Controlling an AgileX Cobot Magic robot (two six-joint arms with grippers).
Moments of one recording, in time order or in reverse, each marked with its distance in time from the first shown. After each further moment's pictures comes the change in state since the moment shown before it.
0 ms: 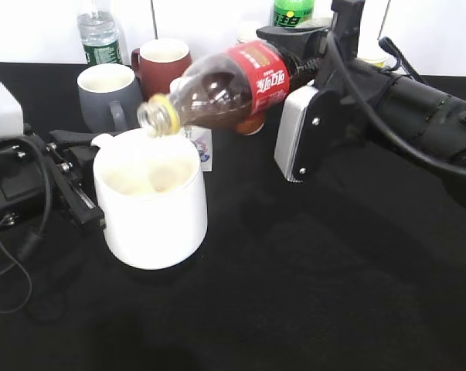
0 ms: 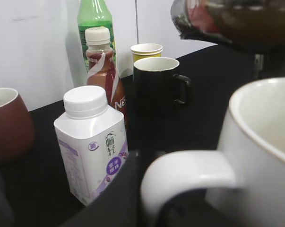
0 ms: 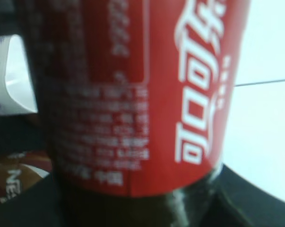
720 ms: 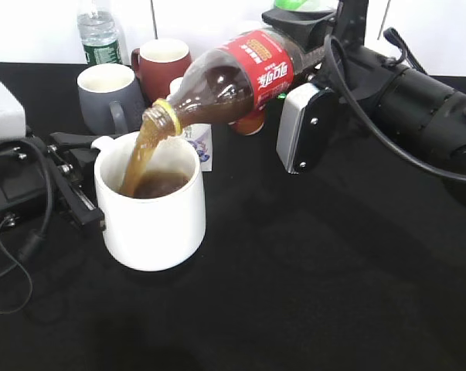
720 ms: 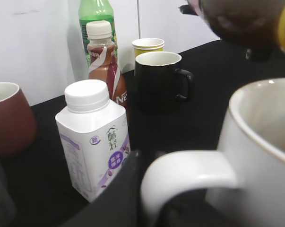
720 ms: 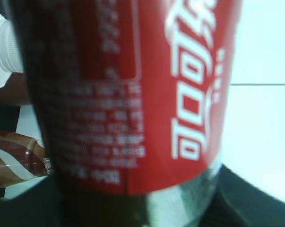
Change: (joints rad) left arm 0.000 0.000 0.000 -0.003 0.017 0.002; right arm 0.000 0.000 -0.003 0.063 -0.050 -0.151
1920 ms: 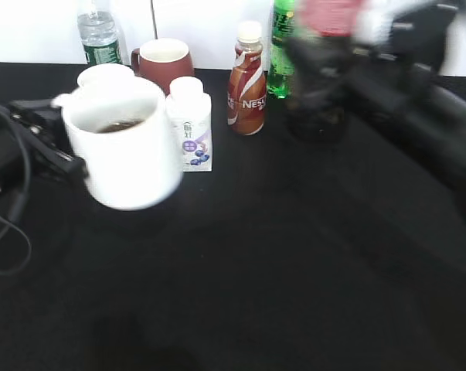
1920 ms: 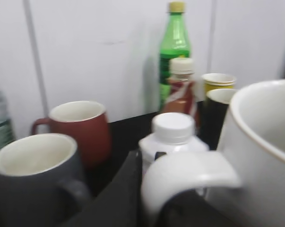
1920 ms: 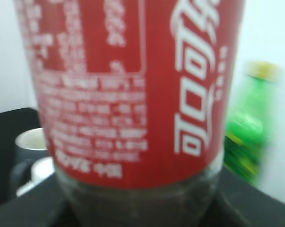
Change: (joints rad) left arm 0.022 -0.001 0.000 -0.281 -0.072 0.070; right arm 0.000 -0.025 0.104 0.213 -0.087 1.371
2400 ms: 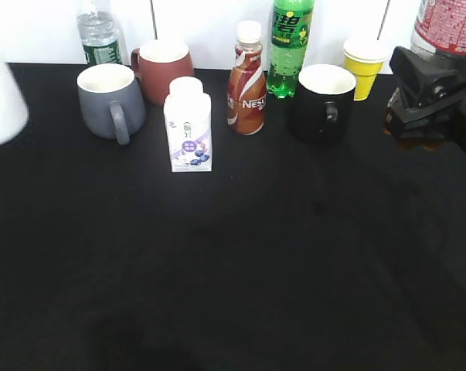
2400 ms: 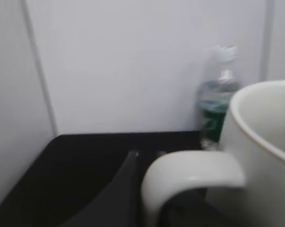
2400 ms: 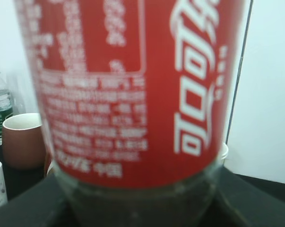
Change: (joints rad) left arm 0.483 -0.003 -0.056 -0.144 0.106 0.090; right arm 0.000 -0.268 0.255 0.370 0.015 -0.186
